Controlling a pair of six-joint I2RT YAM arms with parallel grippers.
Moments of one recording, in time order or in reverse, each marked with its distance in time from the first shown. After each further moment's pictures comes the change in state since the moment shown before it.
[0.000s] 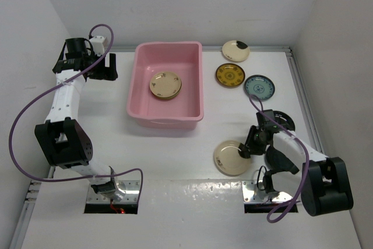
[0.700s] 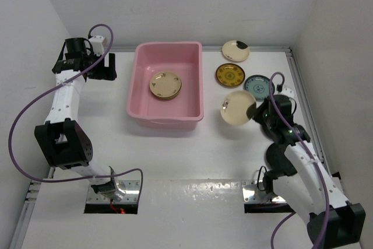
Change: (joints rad) left arm 0.000 -0.008 0.000 0.000 -0.022 0.000; right arm 0.054 -0.329 0.147 0.145 0.212 0.035
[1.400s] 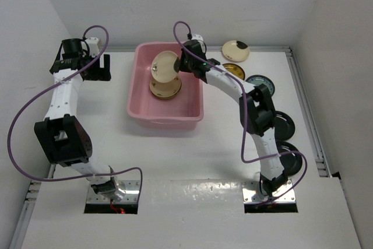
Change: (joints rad) left arm 0.041 0.031 0.005 0.000 -0.065 -0.007; right arm 0.399 1.372 1.303 0.220 0.036 -0.029
